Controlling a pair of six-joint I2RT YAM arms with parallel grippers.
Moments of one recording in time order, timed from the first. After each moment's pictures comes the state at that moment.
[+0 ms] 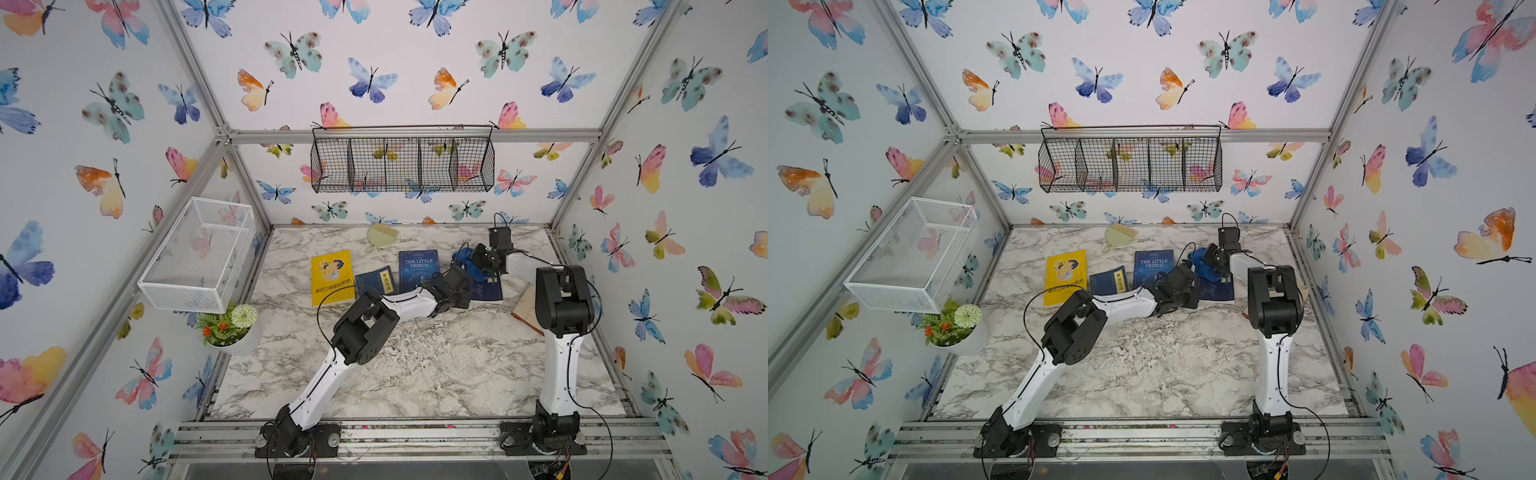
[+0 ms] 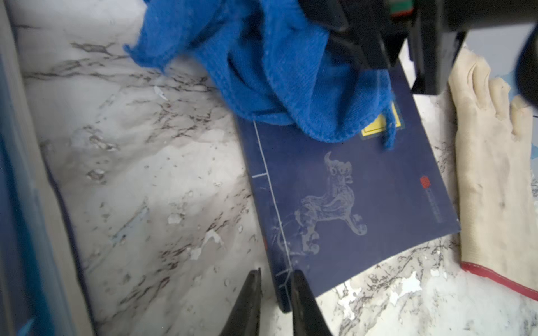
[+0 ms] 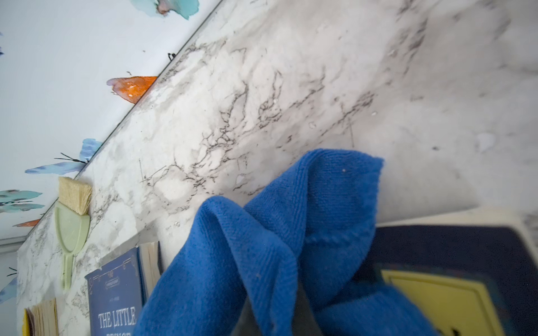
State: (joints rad) left arm -0.89 2.41 1.80 -0.14 -0.03 -0.58; right arm 0.15 2.19 1.49 -0.15 -0.13 0.66
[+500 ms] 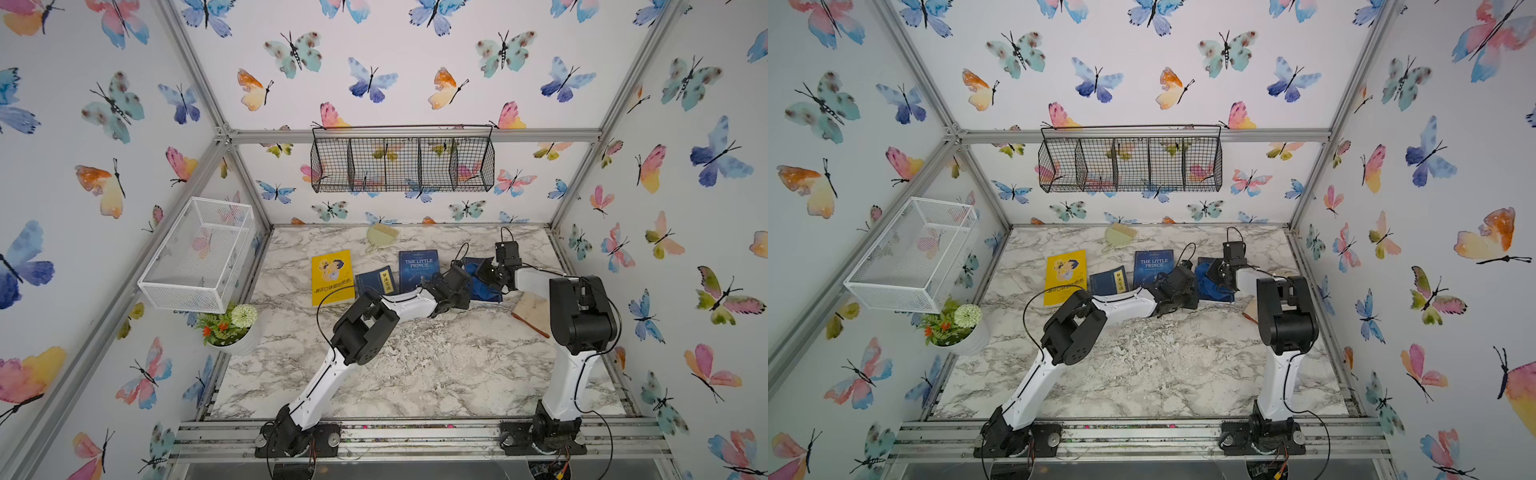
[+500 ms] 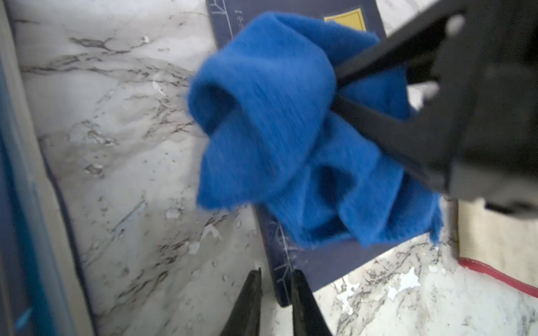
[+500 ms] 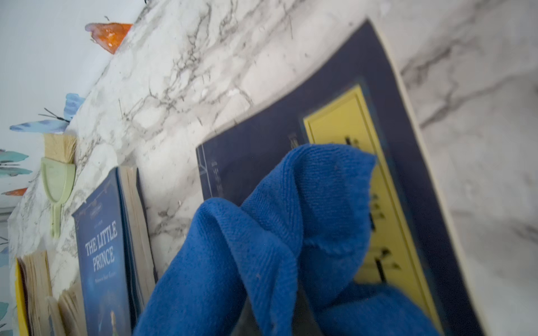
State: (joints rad) left arm -0.90 2.40 1.79 -0.14 -0.03 -0.58; right arm 0.15 2.05 1.29 -0.12 -0.14 0.65
